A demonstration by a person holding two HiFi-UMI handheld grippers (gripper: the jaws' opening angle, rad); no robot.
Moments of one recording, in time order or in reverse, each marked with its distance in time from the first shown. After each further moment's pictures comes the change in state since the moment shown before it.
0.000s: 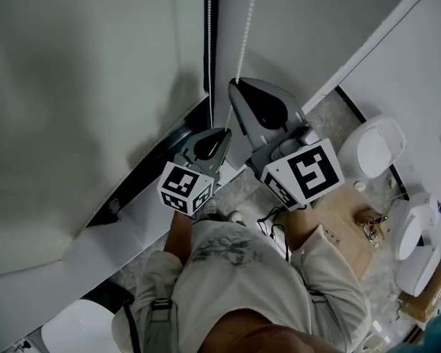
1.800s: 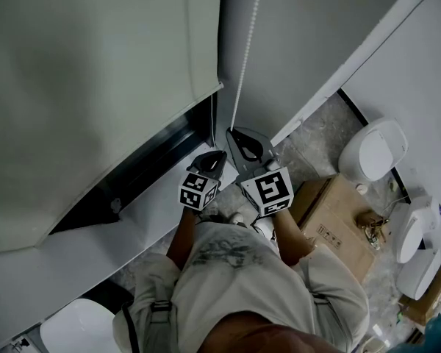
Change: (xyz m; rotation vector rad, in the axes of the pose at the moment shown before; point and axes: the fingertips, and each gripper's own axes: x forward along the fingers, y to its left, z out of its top) left arm 0.004 0.029 -0.169 -0.064 0.252 0.077; right arm -0.023 0.028 -0.163 0.018 0.191 -0.068
